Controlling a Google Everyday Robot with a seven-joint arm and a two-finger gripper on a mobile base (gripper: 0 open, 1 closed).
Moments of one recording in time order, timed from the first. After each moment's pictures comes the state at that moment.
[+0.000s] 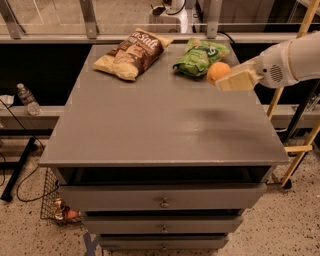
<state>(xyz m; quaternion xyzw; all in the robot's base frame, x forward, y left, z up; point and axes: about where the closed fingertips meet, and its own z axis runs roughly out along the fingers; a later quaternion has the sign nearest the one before) 0.599 -0.189 0.931 -0.38 0.81 0.17 0.42</state>
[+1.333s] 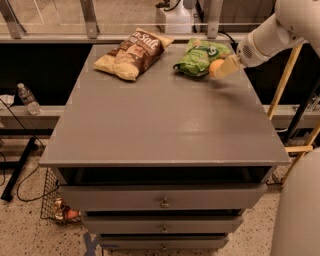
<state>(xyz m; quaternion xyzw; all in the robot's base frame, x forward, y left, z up) 0.731 -0.231 0.877 -0.28 0.91 0.08 0.31</state>
